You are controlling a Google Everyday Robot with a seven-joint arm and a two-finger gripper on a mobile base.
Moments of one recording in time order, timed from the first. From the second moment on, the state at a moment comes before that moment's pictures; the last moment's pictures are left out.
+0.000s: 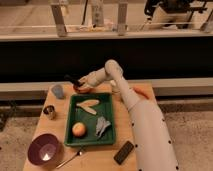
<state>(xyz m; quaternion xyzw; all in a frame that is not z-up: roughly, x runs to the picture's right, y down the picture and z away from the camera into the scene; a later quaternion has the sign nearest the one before) -0.159 -0.039 0.930 -0.19 -0.52 -0.03 0.84</state>
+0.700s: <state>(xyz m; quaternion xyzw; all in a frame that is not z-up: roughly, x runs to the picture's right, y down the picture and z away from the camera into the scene) -0.213 -0.015 0.908 -0.21 -0.56 -0.08 0.80</state>
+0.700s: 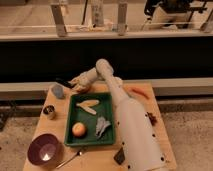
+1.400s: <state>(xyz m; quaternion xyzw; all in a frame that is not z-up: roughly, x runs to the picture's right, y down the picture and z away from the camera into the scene) -0.135 -0.008 0.898 -0.20 -0.54 -0.06 0.81</state>
